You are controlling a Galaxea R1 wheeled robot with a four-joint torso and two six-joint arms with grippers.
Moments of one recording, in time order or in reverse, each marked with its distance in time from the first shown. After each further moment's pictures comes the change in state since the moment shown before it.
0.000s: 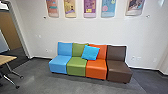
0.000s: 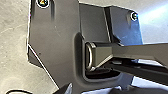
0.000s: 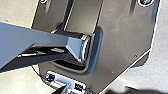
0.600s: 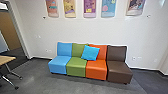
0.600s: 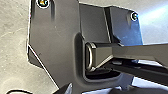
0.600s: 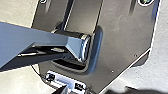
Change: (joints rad) left arm 0.000 -0.001 0.000 0.000 0.000 0.000; right arm -0.002 0.000 0.000 0.001 0.000 0.000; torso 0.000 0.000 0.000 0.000
